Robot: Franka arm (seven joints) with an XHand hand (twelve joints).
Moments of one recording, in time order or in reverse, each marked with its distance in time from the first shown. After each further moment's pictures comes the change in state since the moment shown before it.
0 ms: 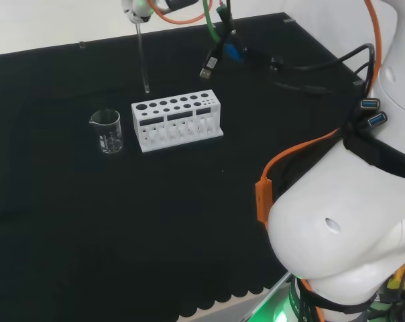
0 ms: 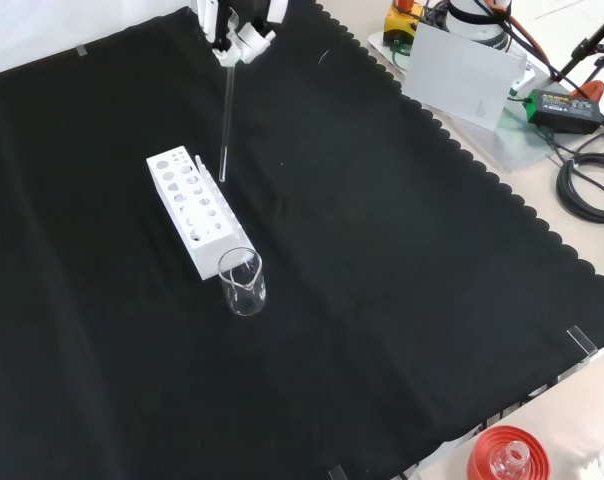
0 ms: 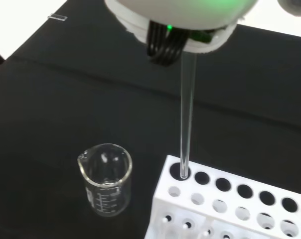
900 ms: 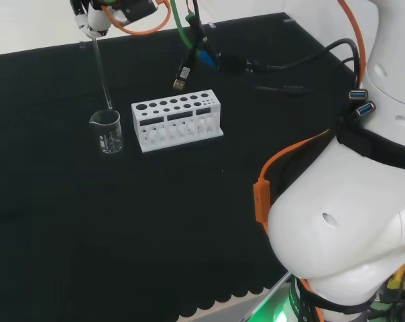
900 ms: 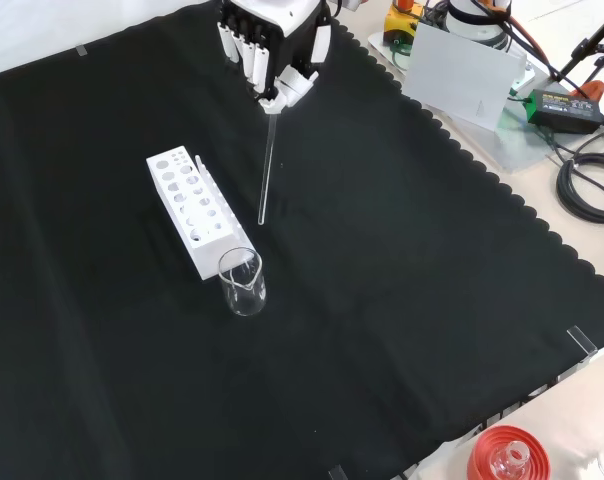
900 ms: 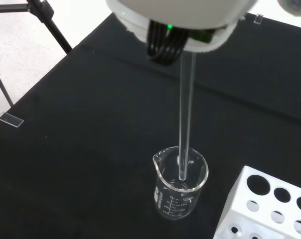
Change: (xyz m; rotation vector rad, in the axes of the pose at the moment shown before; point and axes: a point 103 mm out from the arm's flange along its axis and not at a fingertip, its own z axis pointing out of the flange) arm 0.077 0.014 0.001 0.013 -0.019 -0.135
